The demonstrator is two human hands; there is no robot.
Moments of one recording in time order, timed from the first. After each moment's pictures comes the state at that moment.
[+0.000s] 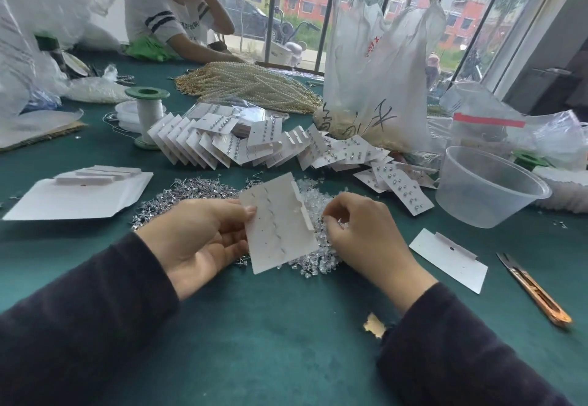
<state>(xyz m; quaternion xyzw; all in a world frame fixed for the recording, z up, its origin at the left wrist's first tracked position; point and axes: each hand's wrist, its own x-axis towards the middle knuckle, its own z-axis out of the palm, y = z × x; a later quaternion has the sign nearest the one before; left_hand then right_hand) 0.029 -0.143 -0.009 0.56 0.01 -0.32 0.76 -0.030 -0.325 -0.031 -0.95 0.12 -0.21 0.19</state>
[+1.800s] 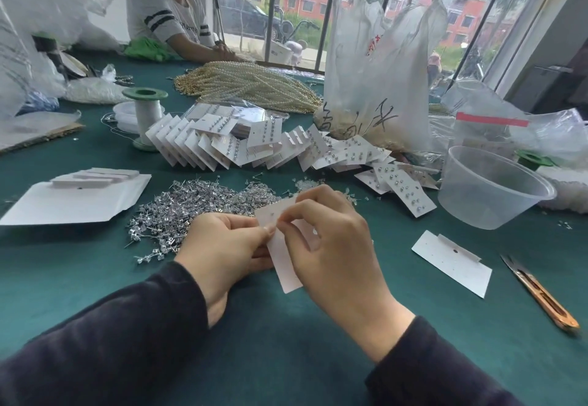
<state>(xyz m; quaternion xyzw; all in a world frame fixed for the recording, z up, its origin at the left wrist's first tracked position) 0.012 -0.164 -0.026 0.58 -0.03 -0.22 0.78 -0.036 -0.272 -0.032 -0.88 -0.02 -0.41 0.26</state>
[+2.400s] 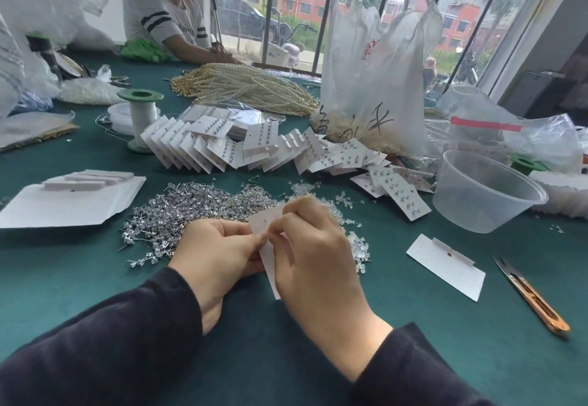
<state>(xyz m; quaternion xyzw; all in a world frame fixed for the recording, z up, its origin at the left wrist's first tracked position) 0.013 -0.163 -0.029 0.58 -0.04 -0.21 0.79 -0.035 -0.261 -0.042 -0.88 -0.02 -0.42 0.21</state>
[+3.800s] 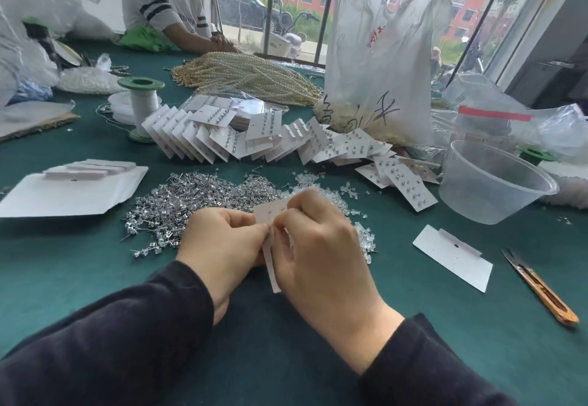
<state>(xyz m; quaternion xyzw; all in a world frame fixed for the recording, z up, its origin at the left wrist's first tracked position) 0.017 -0.169 -0.040 0.66 -0.02 -0.14 0.74 -0.041 -0.259 -0.038 -0.92 -0.02 -0.37 0.16</state>
